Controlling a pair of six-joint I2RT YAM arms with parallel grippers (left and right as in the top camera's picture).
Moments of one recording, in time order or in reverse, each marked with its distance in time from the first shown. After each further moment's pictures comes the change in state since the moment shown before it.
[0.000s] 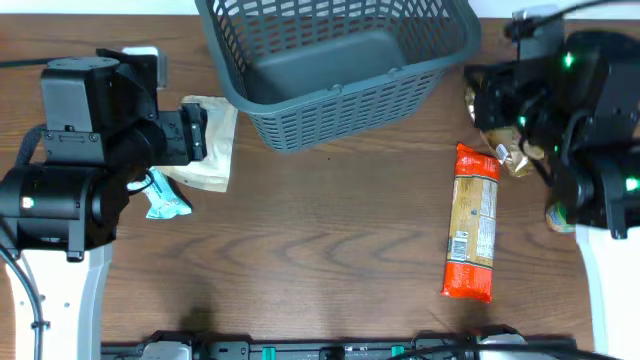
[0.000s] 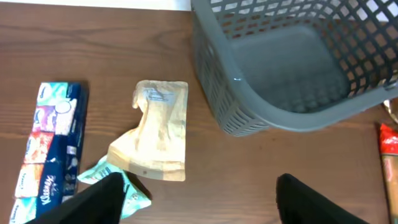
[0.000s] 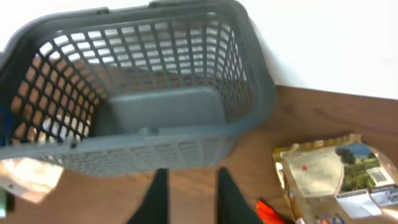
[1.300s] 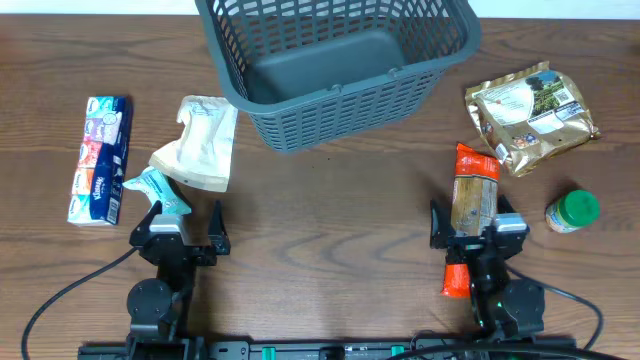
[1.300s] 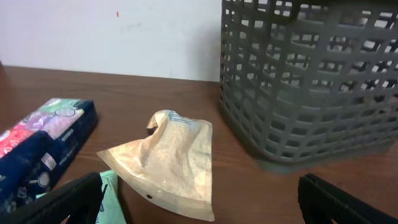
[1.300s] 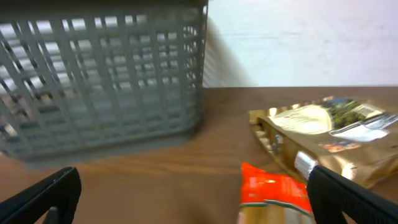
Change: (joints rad) left arm 0.000 -1.231 -1.610 1.050 -0.108 -0.032; right arm 0.001 -1.322 -1.699 0.875 0.144 0.085
